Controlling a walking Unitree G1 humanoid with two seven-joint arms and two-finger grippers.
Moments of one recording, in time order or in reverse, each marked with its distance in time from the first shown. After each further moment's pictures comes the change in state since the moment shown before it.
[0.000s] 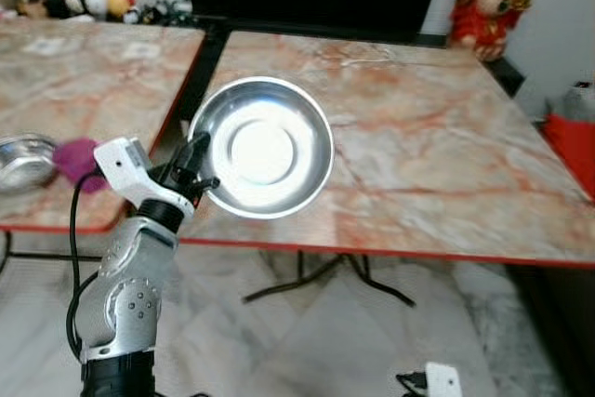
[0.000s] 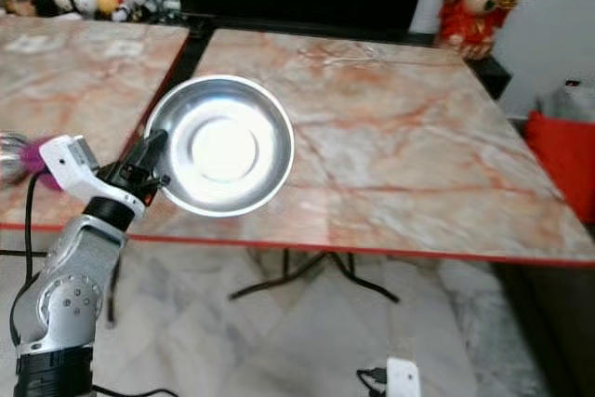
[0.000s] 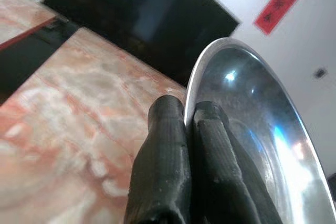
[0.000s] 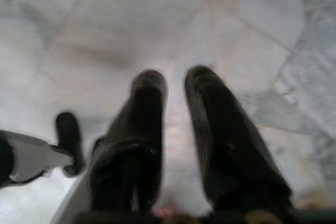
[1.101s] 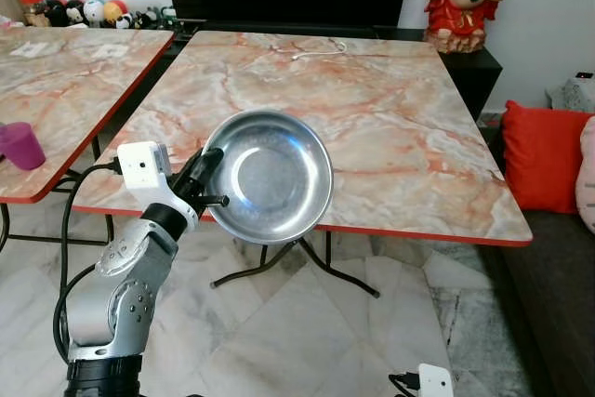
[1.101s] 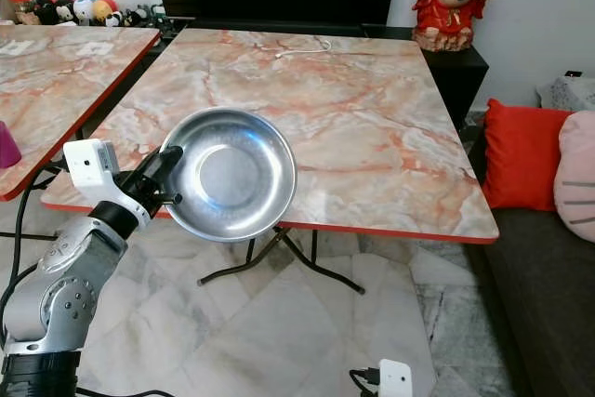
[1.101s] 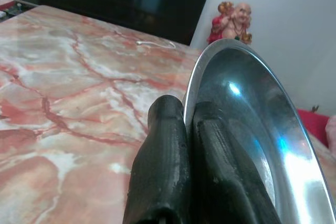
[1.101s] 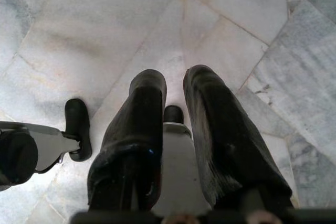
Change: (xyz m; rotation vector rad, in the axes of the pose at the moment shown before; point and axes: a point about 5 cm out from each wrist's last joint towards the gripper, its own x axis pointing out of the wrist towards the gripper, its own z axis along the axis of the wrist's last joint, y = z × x) left arm 0.002 -0.007 -0.012 0.220 0.151 -0.075; right arm 0.000 0.009 -0.005 0.030 0.009 0.012
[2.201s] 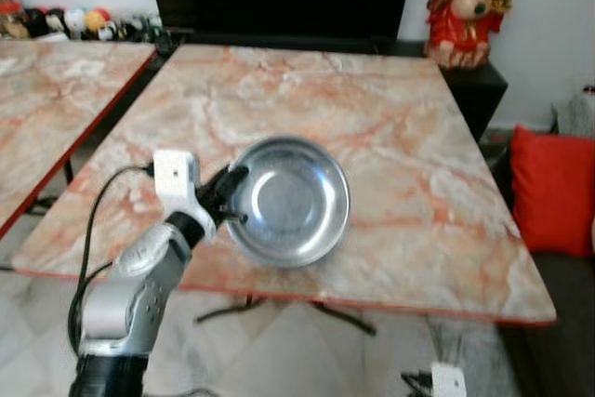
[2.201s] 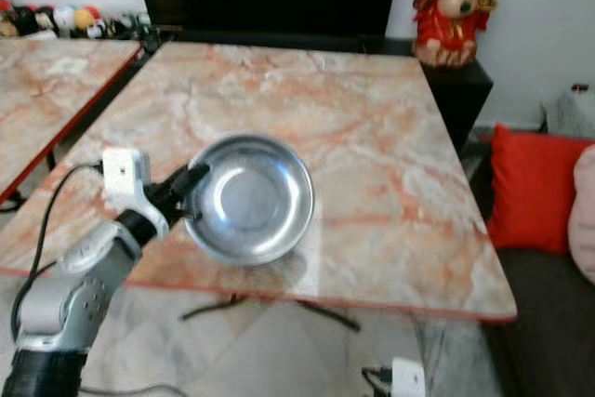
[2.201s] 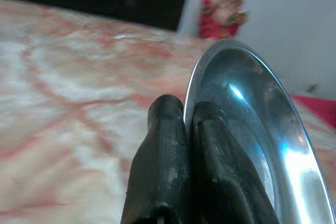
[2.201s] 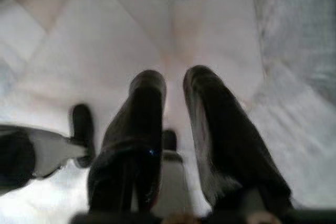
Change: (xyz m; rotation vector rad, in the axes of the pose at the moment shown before) left arm 0.004 -0.002 -0.012 0.089 0.103 -0.079; right arm 0.002 0.003 0.006 0.005 -0.018 0.002
